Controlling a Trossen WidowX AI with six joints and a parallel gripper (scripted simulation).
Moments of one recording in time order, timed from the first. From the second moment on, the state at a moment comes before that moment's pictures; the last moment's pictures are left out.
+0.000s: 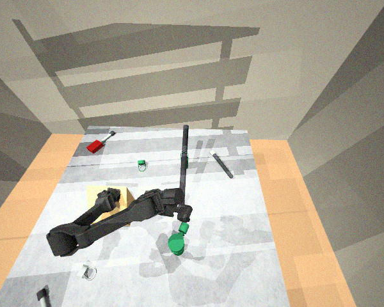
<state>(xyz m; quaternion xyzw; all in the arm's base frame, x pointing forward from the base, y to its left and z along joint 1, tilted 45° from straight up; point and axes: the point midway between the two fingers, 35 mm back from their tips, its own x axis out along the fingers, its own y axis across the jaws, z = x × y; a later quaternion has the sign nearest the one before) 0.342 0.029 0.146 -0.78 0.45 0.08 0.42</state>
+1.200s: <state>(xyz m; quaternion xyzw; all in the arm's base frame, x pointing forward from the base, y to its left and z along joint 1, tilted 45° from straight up) 0.365 -0.033 0.090 -0.79 0.45 0.08 0.41</state>
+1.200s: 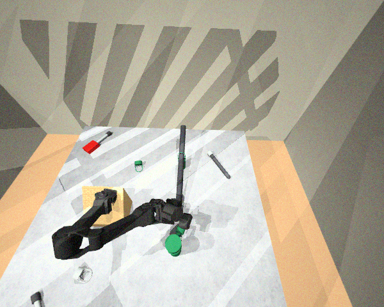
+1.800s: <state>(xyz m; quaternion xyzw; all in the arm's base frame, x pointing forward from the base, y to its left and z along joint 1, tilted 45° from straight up) 0.382 -0.053 0.076 -0.79 0.45 0.08 0.41</state>
